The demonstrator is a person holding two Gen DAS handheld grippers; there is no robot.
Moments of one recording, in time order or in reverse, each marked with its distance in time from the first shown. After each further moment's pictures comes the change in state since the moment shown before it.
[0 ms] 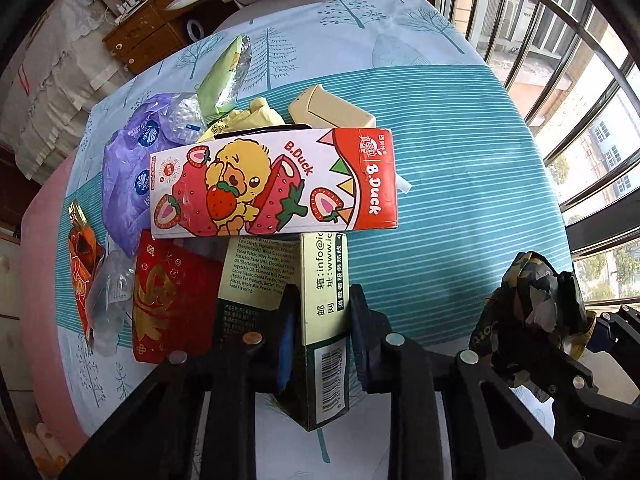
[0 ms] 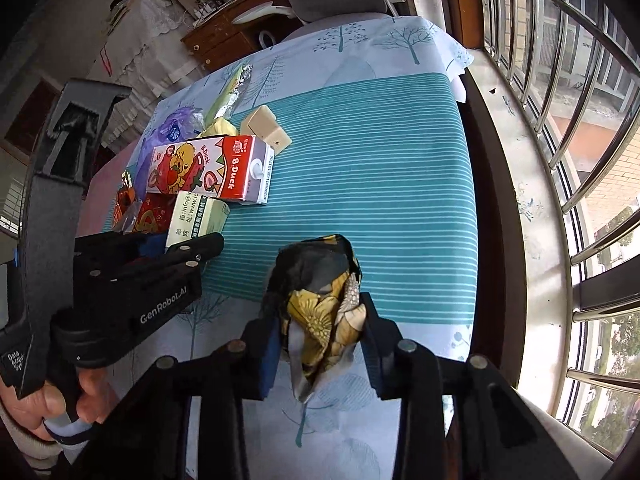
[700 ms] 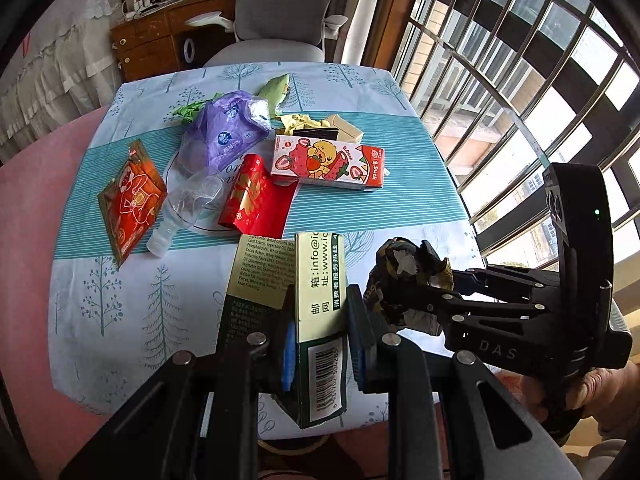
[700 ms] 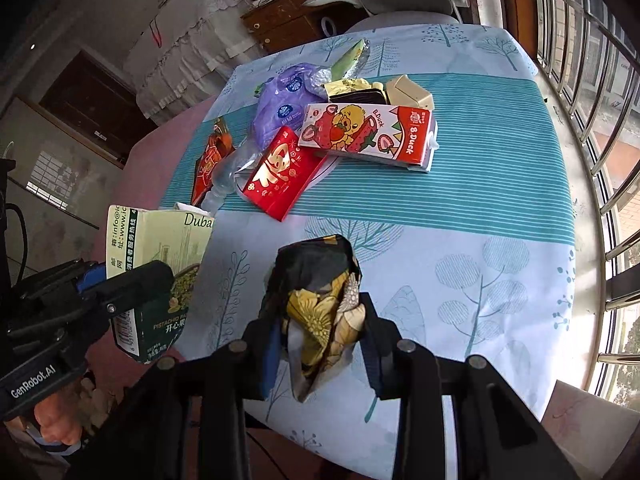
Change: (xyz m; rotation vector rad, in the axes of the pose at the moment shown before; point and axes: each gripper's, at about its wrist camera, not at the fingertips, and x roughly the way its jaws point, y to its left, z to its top) left arm -0.140 0.122 -0.151 -0.059 -0.193 -0.304; right arm -0.028 0.124 -0.062 -0.105 0.033 0.105
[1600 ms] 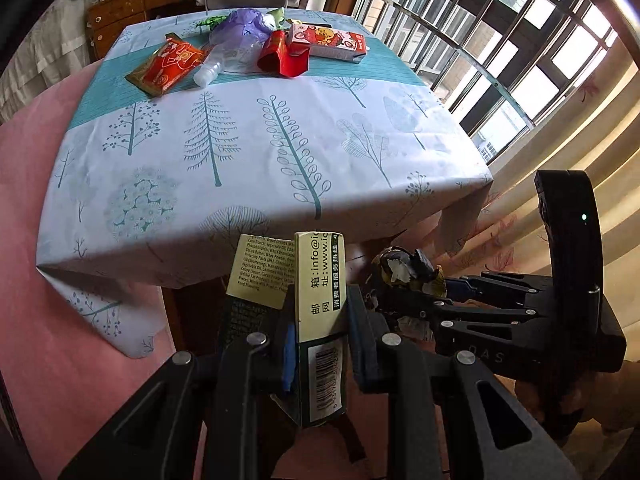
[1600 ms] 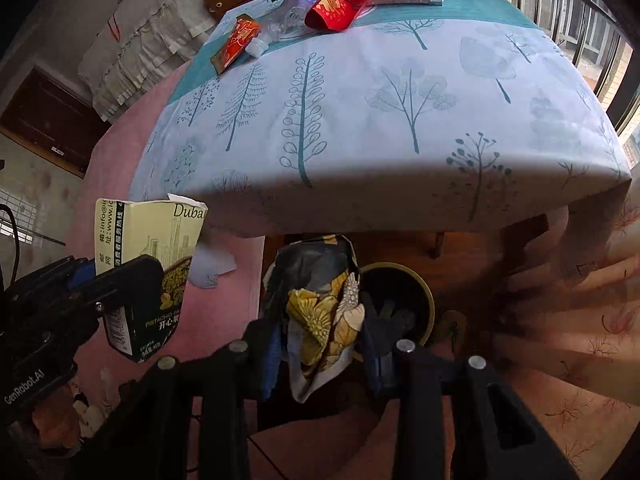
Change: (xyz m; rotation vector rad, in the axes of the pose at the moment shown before) left arm -0.048 0.102 -0.236 0.103 0.081 -0.174; right arm 0.053 0.147 -0.223 0.191 0.031 -0.168
